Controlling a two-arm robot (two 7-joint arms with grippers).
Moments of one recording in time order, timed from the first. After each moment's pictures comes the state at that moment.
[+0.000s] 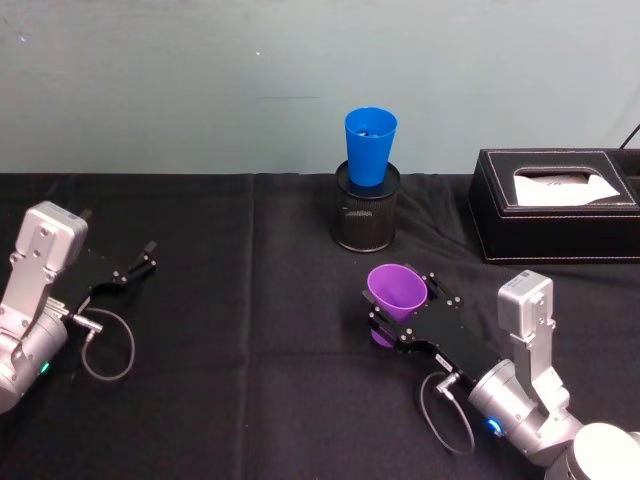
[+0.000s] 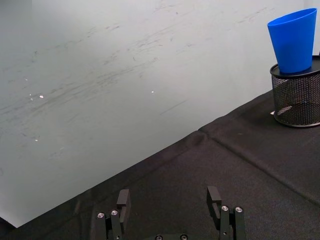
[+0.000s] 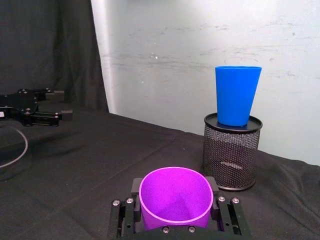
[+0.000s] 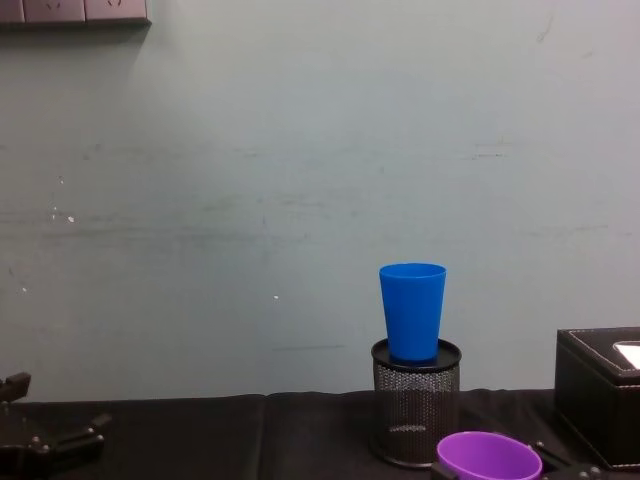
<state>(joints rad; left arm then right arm) -0.20 0.60 0.45 -1.41 -0.25 -0.12 0.03 0.13 0.25 -0.31 -1.25 0.25 -0.36 0.43</state>
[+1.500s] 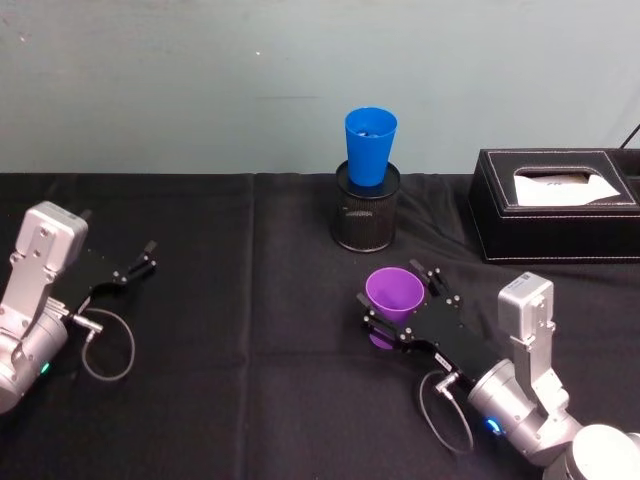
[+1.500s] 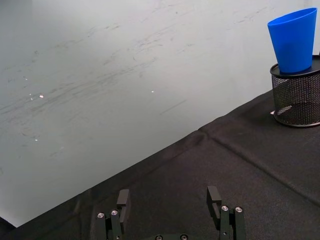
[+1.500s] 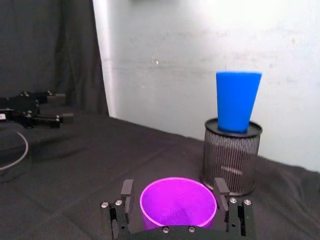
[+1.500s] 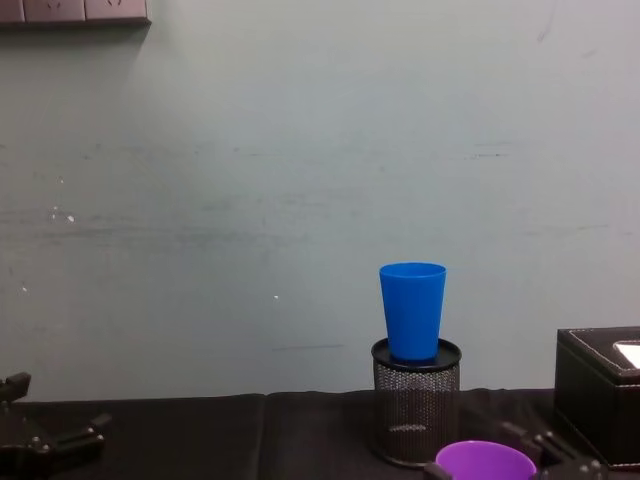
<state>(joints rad) -0.20 0.60 0.45 -1.41 -0.25 -0.12 0.03 0.13 0.24 -0.30 -1.24 0.24 -0.40 0.43</state>
